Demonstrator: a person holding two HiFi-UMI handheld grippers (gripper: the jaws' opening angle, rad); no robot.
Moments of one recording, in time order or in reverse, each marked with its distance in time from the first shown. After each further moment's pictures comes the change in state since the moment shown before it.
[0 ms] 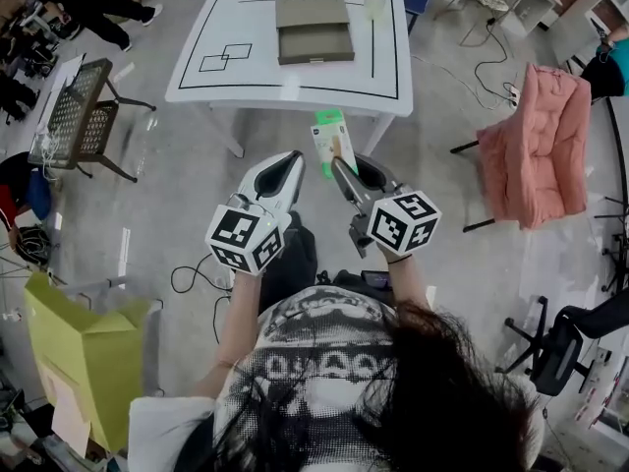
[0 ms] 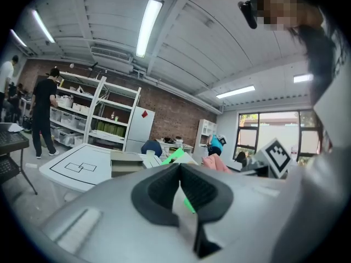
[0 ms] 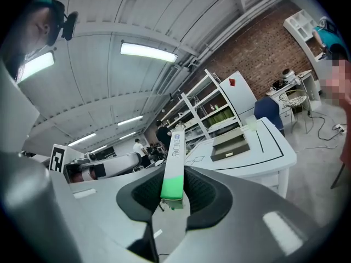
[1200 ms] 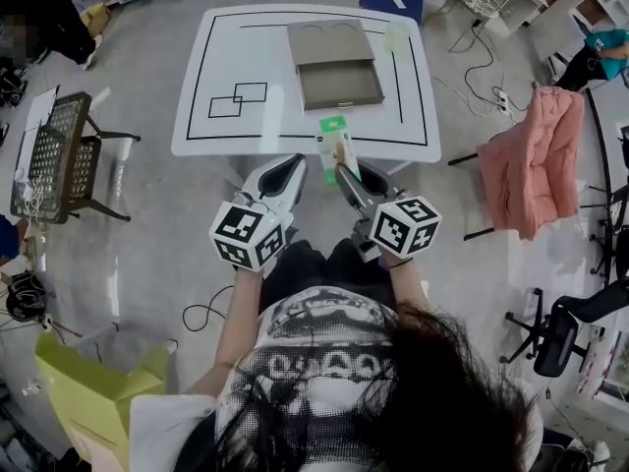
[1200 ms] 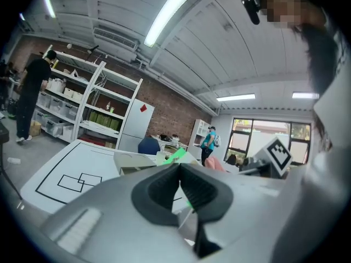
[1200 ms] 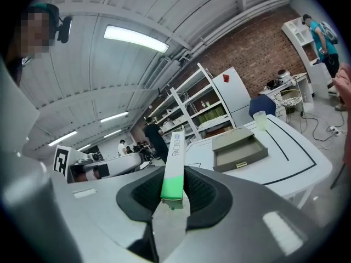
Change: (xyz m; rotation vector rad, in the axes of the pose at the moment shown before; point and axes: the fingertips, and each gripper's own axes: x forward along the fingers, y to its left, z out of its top) left arm 0.071 0.221 0.037 -0.069 0.037 -0.130; right arm 0.214 -0.018 0.040 0.021 0.033 -0.138
